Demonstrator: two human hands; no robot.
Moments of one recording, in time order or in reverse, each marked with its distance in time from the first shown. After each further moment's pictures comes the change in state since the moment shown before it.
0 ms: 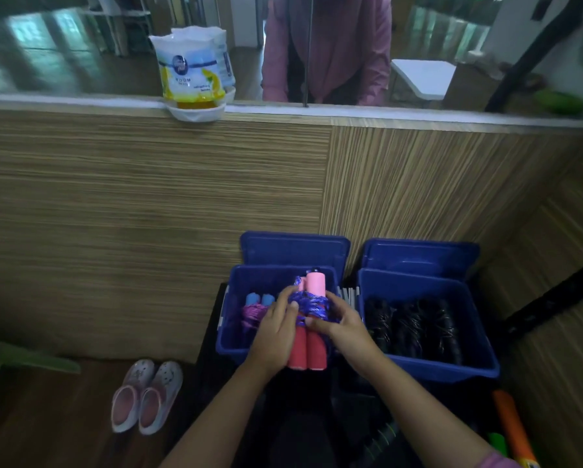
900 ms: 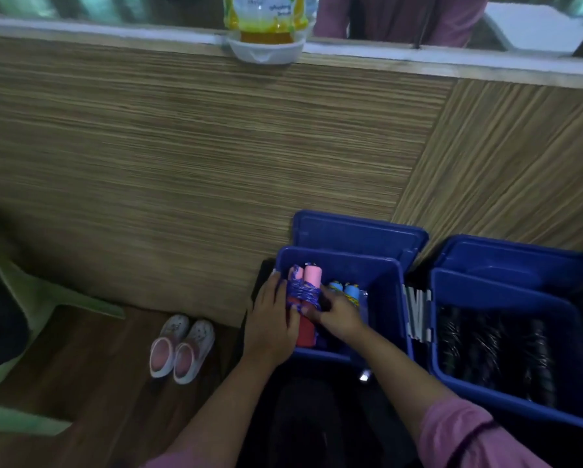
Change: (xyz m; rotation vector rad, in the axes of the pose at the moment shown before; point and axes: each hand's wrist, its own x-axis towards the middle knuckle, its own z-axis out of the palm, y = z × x) left_hand 0.036 -0.103 -0.055 0.653 0.256 0.076; right_hand 0.116 0.083 0.074 -0.717 -0.215 -0.011
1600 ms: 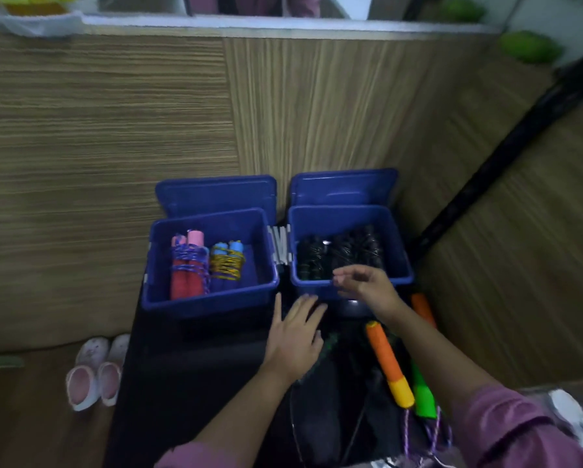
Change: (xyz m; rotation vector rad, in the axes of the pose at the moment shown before) left_hand -0.139 0.179 0.075 0.152 -0.405 0.581; right_hand -0.214 0.104 -0.161 0.603 0.374 0.232
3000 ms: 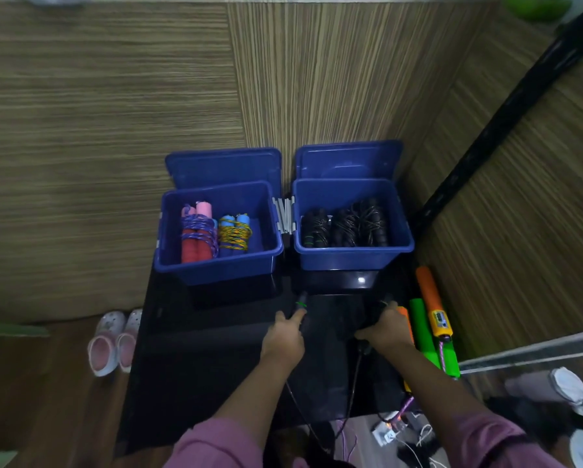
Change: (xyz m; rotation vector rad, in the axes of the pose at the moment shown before) left_hand -0.050 0.006 0.041 -0.285 -0.290 -0.509; right_hand -0.079 0.086 -0.008 -0.756 0.243 0.307
